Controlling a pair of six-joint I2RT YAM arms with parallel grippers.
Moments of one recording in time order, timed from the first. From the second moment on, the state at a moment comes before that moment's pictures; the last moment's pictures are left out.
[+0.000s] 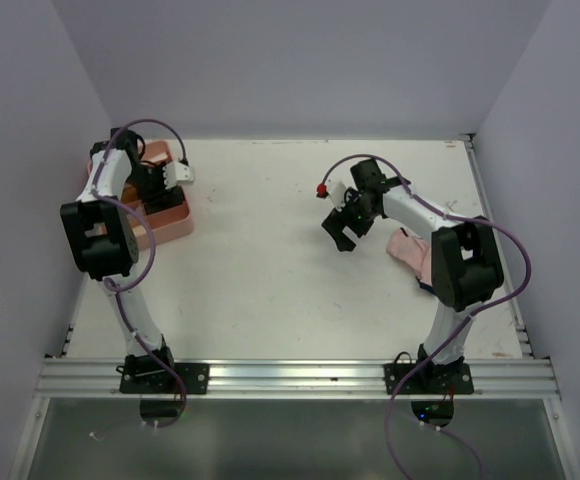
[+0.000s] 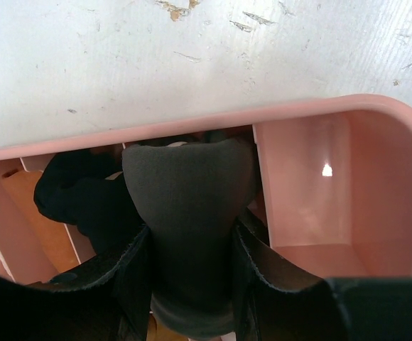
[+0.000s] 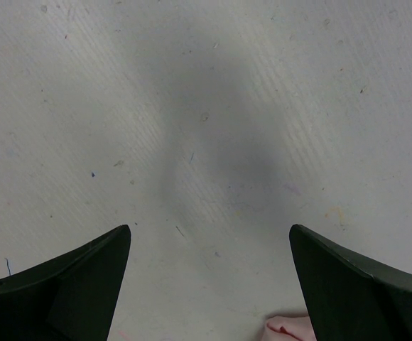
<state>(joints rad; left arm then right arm) 0.21 2.11 1.80 -1.03 0.47 1.55 0.35 1.85 1.34 -0.69 -0.28 -0.57</state>
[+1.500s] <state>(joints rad) 0.21 2.08 1.76 -1.00 0.46 1.49 0.35 1.84 1.32 -0.69 -0.28 -0.57</state>
